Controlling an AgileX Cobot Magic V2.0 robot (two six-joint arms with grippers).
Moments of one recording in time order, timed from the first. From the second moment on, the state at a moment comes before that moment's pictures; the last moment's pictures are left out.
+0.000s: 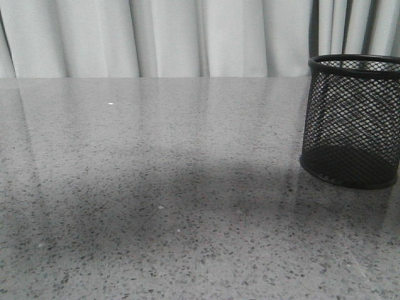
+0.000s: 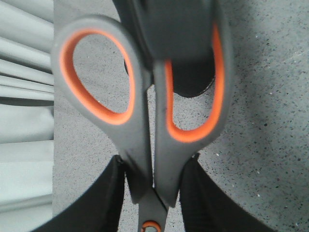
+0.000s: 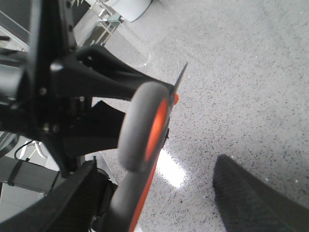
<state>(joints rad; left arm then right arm) -0.87 1.17 -1.17 -0.14 0.73 1.23 0.40 0.98 -0.79 1.32 0.75 -0.79</state>
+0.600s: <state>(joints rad) -0.87 1.04 -1.17 -0.22 0.61 1.17 0.52 1.05 -0.89 1.26 0.50 -0.79</state>
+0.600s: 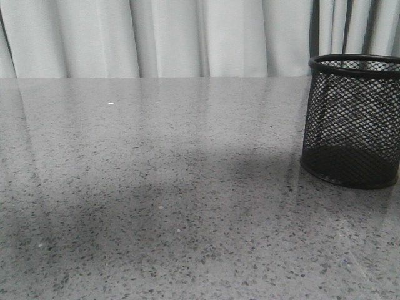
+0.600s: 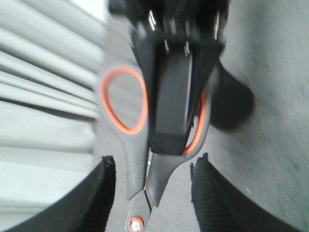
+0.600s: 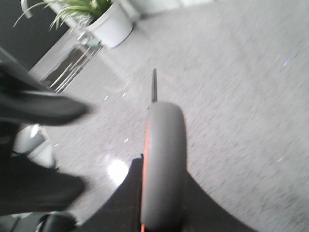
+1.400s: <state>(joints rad) -0.87 0.67 -1.15 -0.35 0.55 1.06 0.24 0.94 -1.36 0.29 1.26 -0.07</state>
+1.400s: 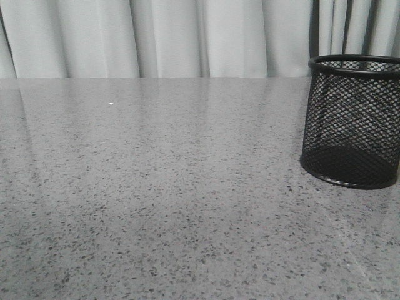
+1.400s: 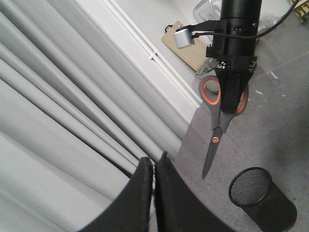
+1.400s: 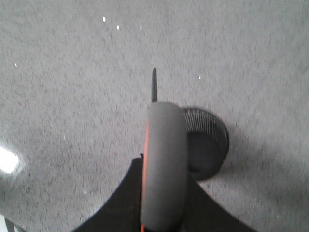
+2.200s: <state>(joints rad) -0.87 0.67 -1.15 -0.35 0.58 0.96 0.24 1.26 -1.31 0.21 1.26 -0.04</state>
